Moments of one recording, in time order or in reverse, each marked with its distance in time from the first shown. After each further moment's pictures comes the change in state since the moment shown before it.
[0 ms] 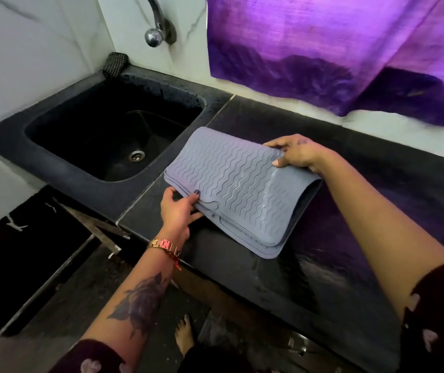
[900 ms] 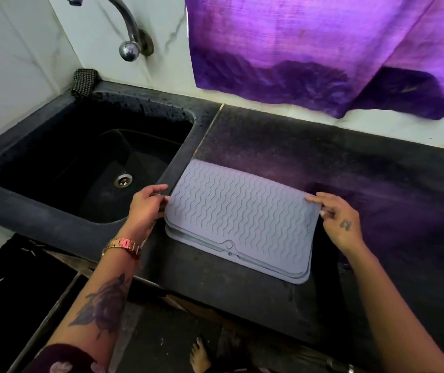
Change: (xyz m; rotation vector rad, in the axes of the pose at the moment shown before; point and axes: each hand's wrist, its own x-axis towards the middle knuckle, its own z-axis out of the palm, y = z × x) left_hand 0.130 0.064 -0.050 0.522 -0.209 0.090; right_hand -0.051 0.095 0.078 0.010 0.700 0.008
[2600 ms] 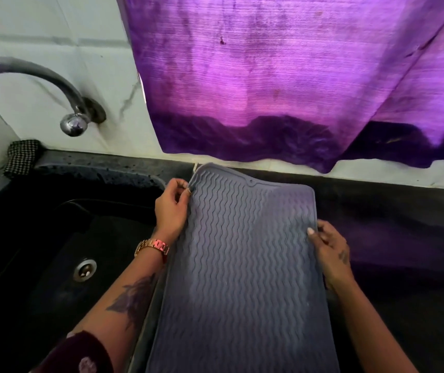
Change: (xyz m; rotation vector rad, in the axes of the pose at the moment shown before) left_hand 0.175 0.107 0.125 0.168 -0.066 0.626; right_hand 0.113 -0.026 0.034 0.464 0.192 0.275
